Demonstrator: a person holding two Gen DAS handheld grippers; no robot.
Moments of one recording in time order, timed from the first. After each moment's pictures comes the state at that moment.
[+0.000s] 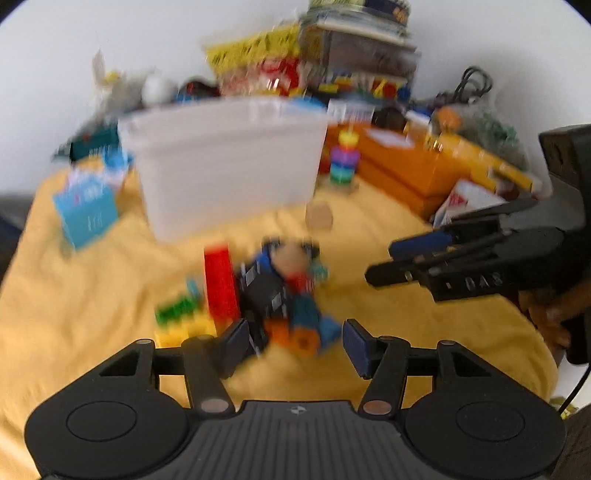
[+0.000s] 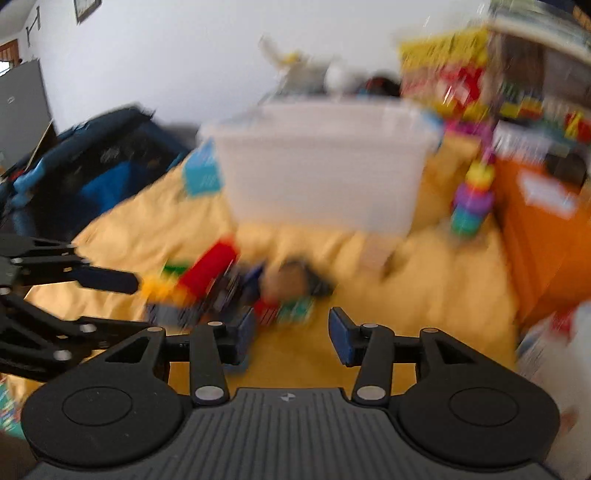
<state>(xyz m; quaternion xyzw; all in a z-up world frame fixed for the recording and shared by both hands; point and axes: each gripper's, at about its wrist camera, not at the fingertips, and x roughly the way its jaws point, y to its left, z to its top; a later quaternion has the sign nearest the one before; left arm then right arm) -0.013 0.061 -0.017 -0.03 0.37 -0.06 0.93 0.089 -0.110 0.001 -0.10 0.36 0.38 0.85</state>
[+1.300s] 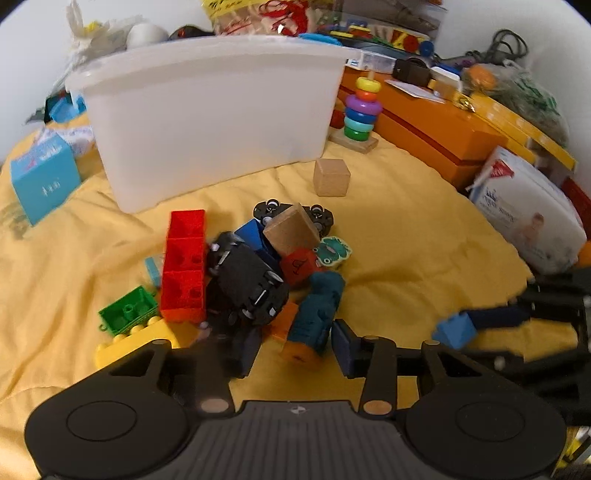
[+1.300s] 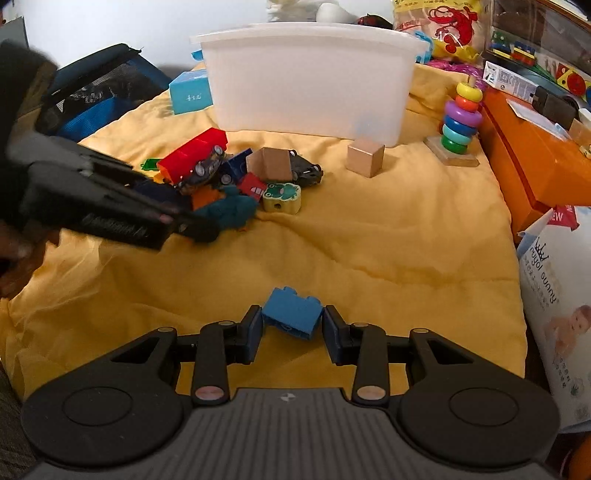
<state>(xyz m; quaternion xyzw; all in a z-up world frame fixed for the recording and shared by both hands) 0.059 0.051 -0.062 -0.04 0.43 -0.07 0.90 0.063 -0.130 -0.049 -0.15 0.40 0.34 0.84</state>
